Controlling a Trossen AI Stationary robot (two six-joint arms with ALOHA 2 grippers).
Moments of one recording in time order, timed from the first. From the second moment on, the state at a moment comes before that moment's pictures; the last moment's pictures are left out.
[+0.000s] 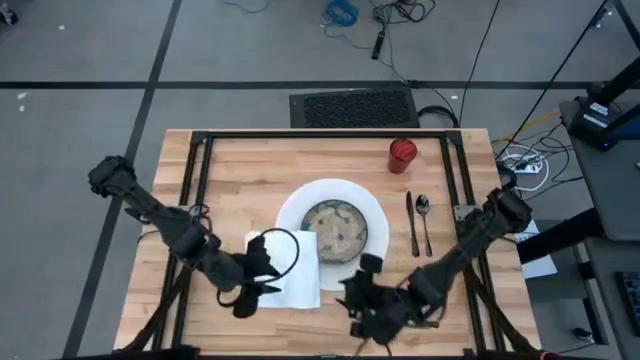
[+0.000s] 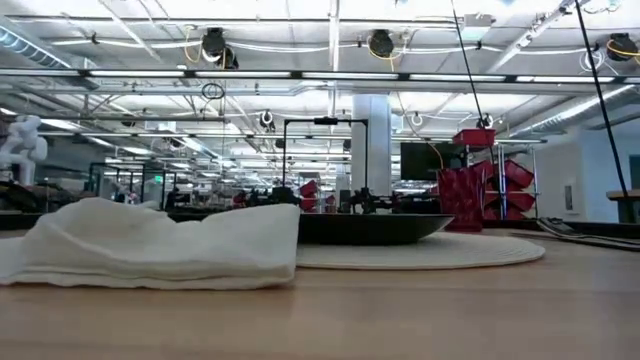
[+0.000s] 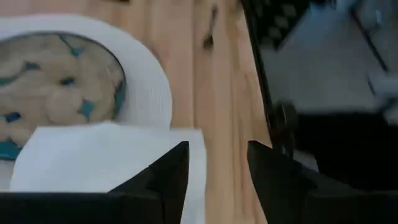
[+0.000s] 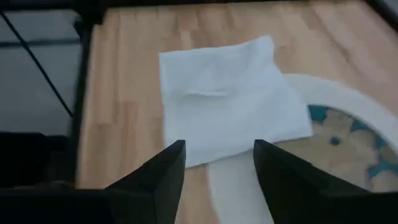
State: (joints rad) left arm -0.65 1.31 1.04 -0.40 -0.34 -0.61; right arm 0.71 1.83 1.55 -0.65 0.69 0.69
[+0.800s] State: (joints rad) left arm -0.81 1.56 1.04 -0.11 -0.58 -0.70; right arm 0.86 1.95 1.55 -1.05 0.80 1.52
